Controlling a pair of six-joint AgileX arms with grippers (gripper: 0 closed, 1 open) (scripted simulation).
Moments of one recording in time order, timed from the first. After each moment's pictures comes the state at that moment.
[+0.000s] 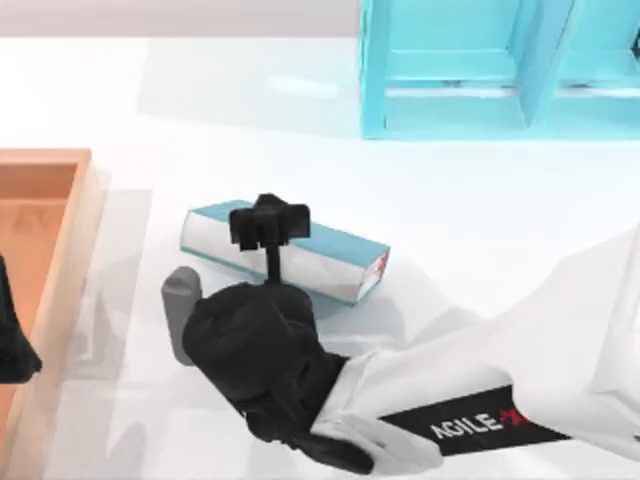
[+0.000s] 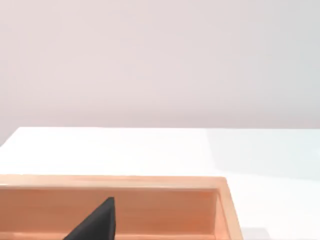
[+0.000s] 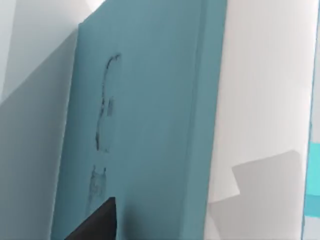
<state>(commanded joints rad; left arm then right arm) 0.00 0.00 0.00 0.00 0.00 0.00 1.10 2.14 1.09 0.56 0.95 -1.14</state>
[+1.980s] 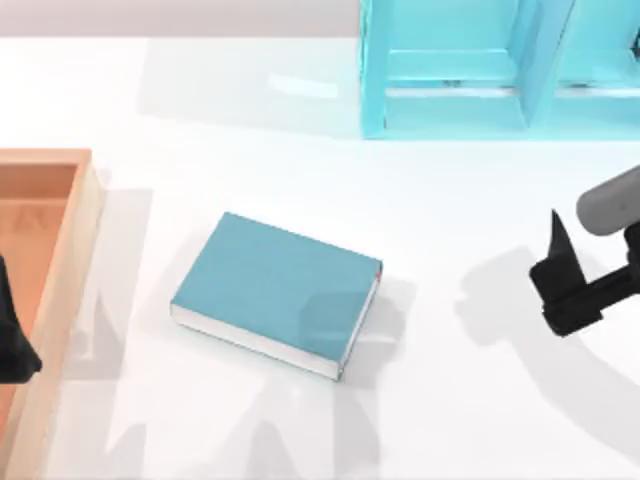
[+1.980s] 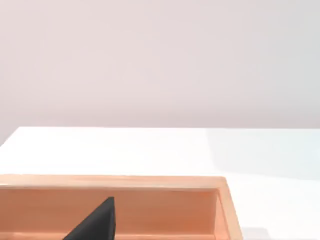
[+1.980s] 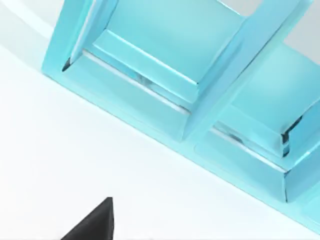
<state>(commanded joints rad) 0.00 0.00 0.00 0.00 0.00 0.00 0.70 0.87 0.50 0.00 0.58 -0.28</state>
